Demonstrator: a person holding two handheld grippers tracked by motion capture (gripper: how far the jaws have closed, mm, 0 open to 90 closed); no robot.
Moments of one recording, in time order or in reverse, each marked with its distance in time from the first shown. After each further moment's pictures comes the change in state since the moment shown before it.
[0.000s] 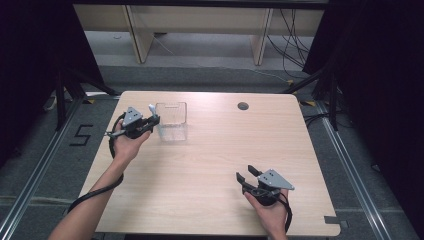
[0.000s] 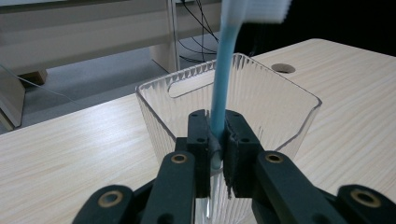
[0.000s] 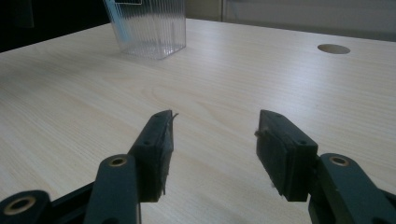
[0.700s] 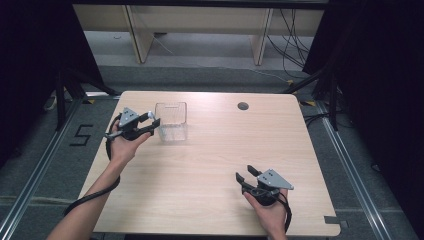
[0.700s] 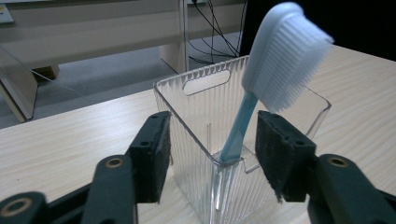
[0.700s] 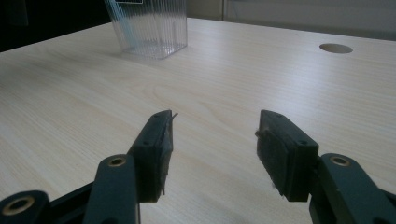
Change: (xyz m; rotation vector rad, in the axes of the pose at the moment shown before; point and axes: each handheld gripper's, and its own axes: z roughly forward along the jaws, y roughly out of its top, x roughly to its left) left arm 0.002 0.000 -0.009 -0.012 0.041 -0.037; right arm -0.002 0.000 0.003 -0.022 0.019 -0.028
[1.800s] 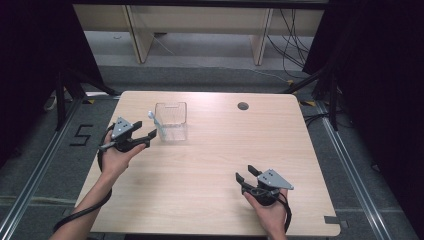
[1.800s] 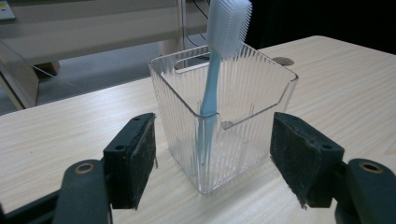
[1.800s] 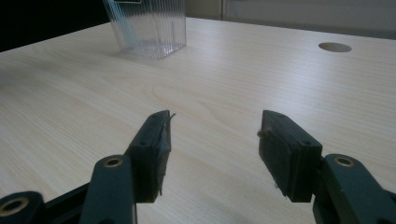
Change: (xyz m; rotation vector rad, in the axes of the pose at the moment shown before) left arm -0.011 -0.013 -0.036 0.015 0.000 0.013; right arm -0.001 -0.001 0.000 -0.004 -0.031 -0.021
